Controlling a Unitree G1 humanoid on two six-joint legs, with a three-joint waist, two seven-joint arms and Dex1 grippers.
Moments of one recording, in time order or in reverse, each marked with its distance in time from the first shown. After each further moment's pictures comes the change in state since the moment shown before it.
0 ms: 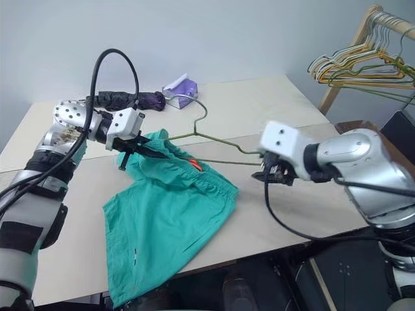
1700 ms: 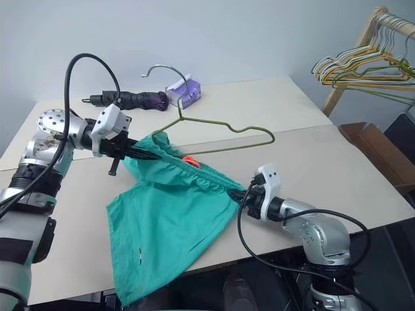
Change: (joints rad) left arm 0.143 0.048 0.165 -0.202 -0.005 0.251 0.000; right arm 0.413 0.635 -0.231 0.104 0.350 0.065 -0.423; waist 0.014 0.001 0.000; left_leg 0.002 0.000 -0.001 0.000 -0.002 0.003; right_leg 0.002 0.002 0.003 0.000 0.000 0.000
